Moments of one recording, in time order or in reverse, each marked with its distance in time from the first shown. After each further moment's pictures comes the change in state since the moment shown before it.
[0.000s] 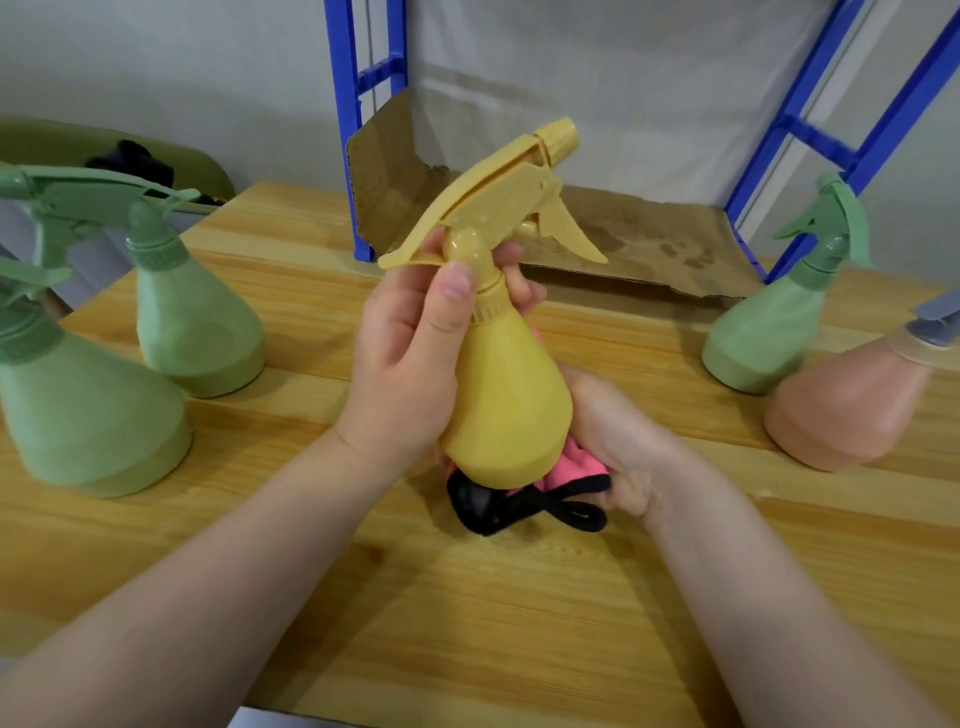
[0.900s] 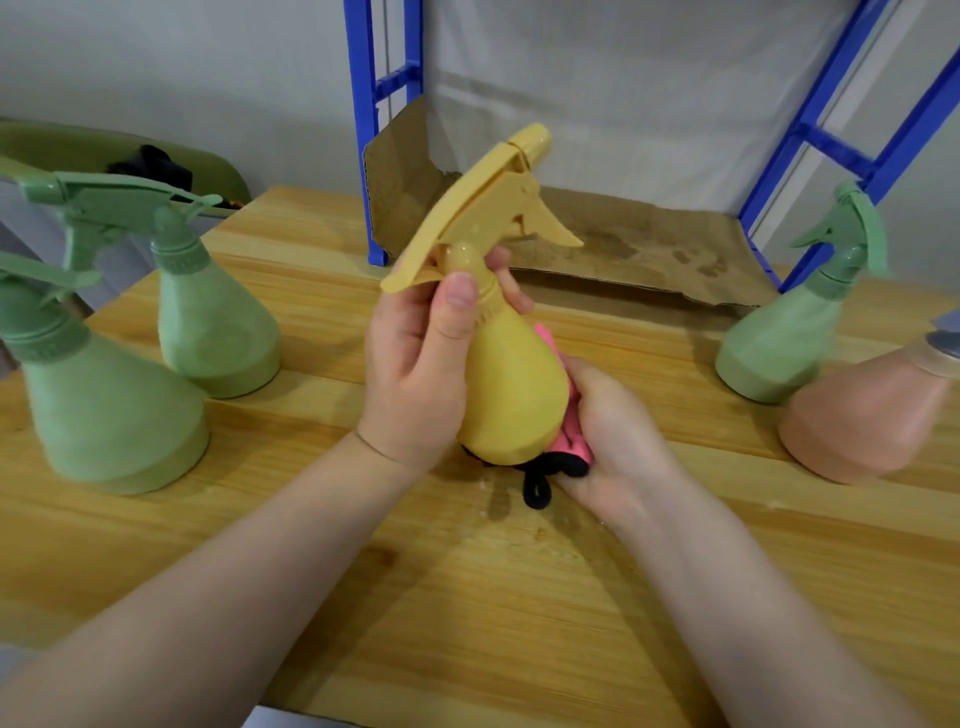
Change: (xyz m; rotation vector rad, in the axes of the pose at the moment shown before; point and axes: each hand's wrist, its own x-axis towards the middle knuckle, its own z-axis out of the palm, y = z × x) left_hand 0.002 -0.017 -0.008 0.118 0.096 0.103; right_hand 0.002 0.003 0.015 0.306 0.203 -0.133
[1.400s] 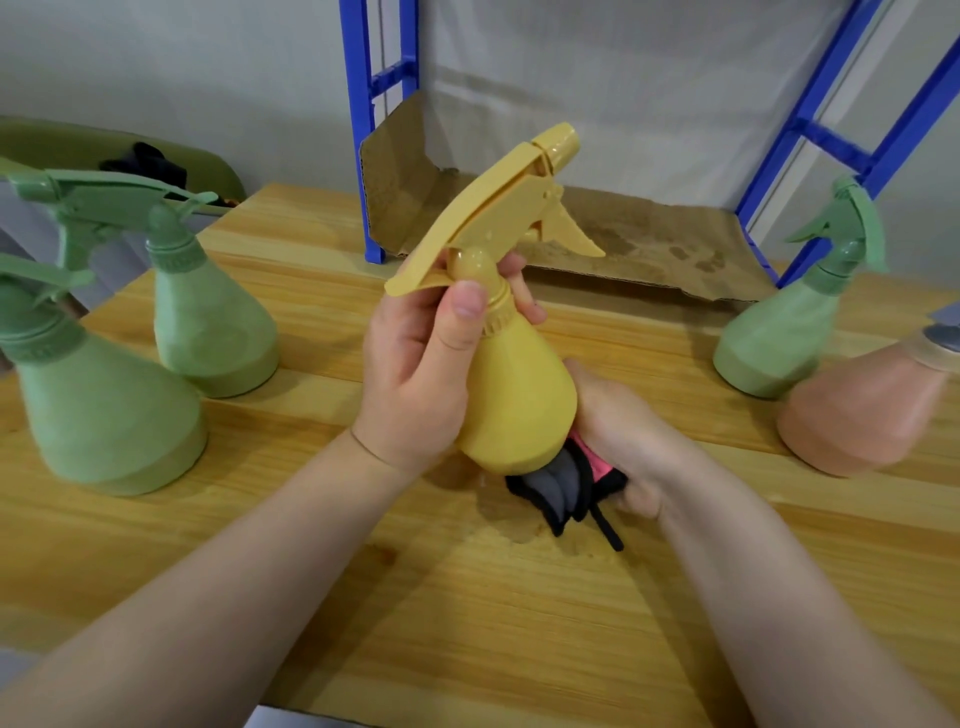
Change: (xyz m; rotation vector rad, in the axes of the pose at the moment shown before) left_hand -0.001 0.005 -0.001 -0.021 -0.102 0.025; right_hand -0.003 -0.009 -0.013 -0.624 -0.108 -0.037
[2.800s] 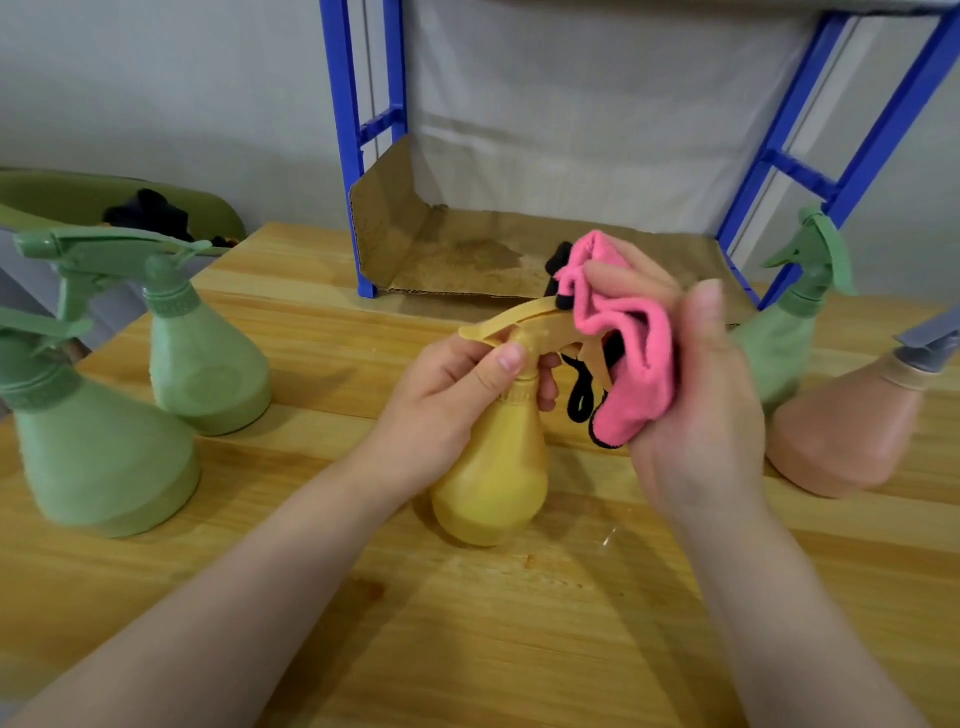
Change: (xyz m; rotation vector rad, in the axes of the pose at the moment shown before) left_hand 0.000 -0.001 0.002 0.000 -0.186 -0.468; right_hand -0.014 -0.012 -0.020 0.335 0.131 -1.079
